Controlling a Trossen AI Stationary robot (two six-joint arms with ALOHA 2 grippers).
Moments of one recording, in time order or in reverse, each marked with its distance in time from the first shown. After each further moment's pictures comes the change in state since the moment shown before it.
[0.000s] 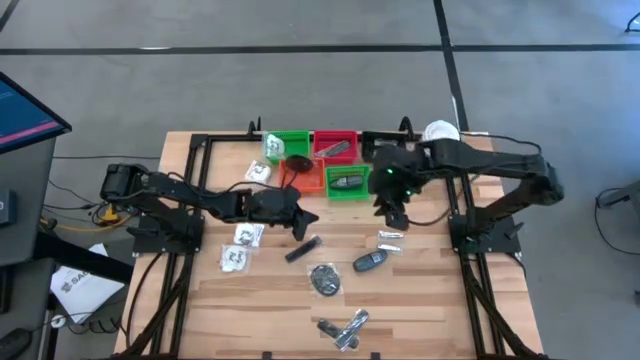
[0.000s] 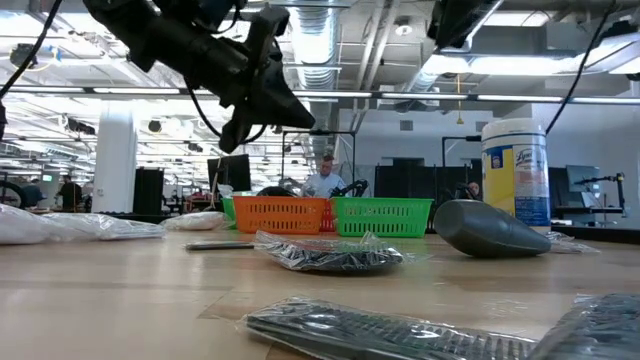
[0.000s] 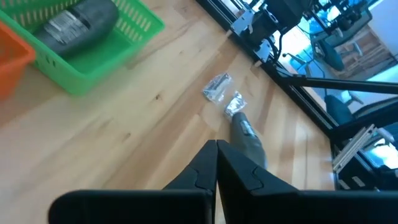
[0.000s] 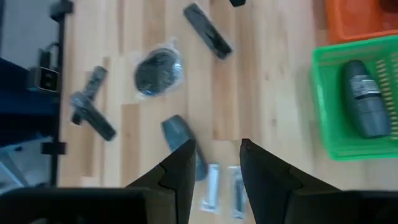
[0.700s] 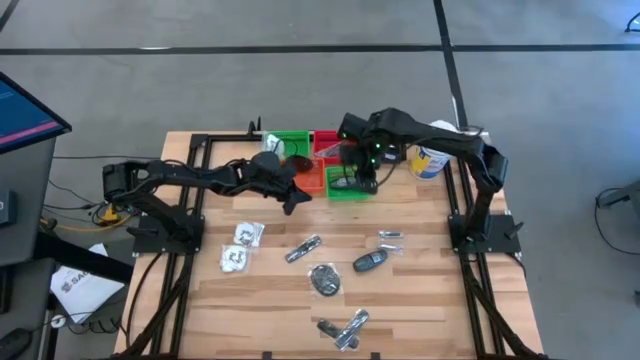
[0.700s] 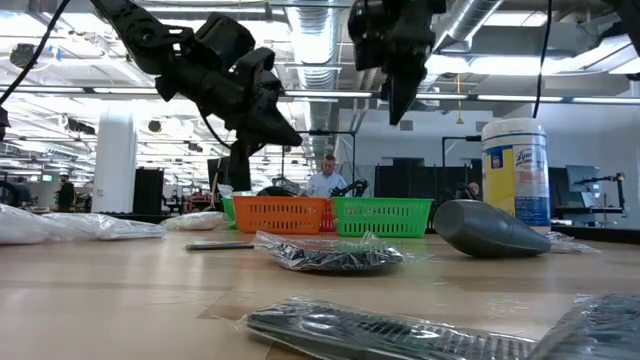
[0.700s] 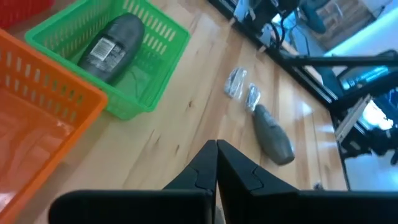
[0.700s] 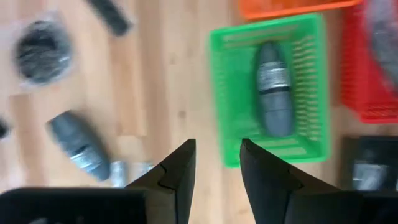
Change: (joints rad) left arm 0.349 0.000 0.000 -0.061 0.464 0.279; right arm -0.294 0.432 0.309 -0.189 0.025 -0.346
